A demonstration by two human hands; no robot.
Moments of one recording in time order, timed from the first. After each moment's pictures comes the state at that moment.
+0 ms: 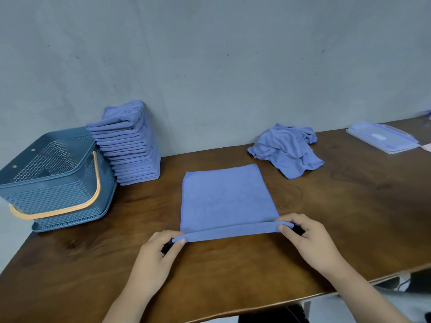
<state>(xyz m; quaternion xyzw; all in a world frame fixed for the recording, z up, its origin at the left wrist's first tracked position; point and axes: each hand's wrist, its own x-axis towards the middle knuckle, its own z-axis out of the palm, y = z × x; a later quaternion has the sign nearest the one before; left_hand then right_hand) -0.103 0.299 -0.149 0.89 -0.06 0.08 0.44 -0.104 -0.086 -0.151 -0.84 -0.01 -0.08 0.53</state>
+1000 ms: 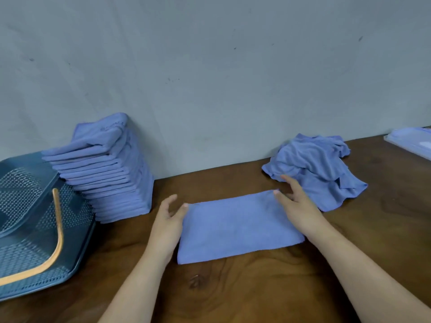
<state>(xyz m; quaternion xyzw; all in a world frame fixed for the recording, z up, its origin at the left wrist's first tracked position) 0.123 0.264 -0.129 0.76 0.10 0.03 0.64 0.121 -0.062 -0.135 -0.82 0.08 -0.05 0.57</state>
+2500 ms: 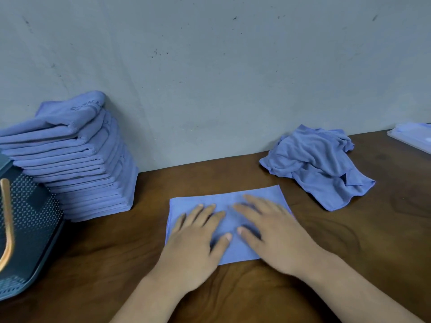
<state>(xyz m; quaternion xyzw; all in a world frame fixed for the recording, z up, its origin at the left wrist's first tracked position) 0.107 0.217 -0.161 0.97 -0.20 0.00 0.11 0.101 -0.012 -0.161 -0.98 -0.16 -0.06 0.14</state>
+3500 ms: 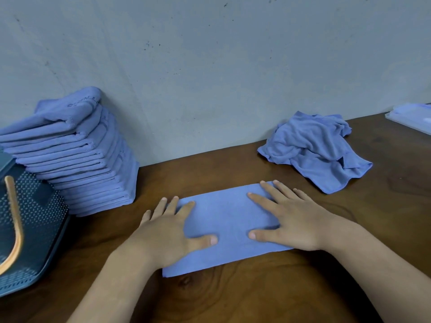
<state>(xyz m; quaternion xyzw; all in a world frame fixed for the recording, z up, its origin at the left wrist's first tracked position) 0.111 0.259 -0.120 0.98 -0.09 -0.18 0.05 0.098 -0.049 -0.145 -0.98 -0.13 0.12 0.09</state>
